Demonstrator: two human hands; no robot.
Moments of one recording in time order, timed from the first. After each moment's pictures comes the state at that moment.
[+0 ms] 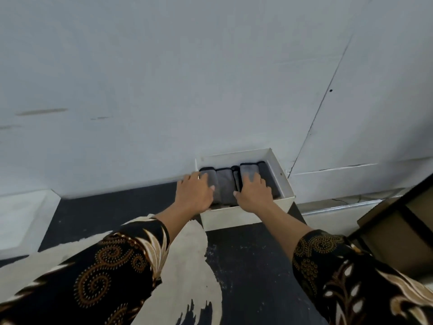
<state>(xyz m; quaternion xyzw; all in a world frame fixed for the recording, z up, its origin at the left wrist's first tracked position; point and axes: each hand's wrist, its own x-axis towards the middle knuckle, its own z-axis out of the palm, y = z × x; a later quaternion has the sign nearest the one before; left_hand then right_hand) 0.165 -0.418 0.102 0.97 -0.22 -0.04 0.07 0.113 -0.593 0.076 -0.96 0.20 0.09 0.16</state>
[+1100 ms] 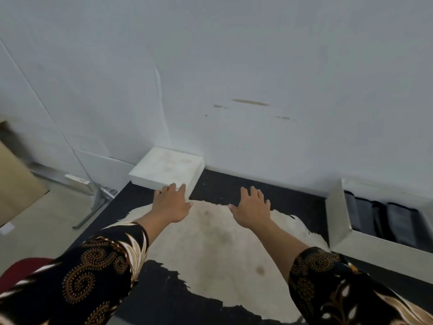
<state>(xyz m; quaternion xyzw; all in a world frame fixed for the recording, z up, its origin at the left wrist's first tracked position) 0.101 0.053 0.120 0.99 0.06 -0.09 0.00 0.120 -0.175 0.104 -0.98 -0.02 0.10 0.14</state>
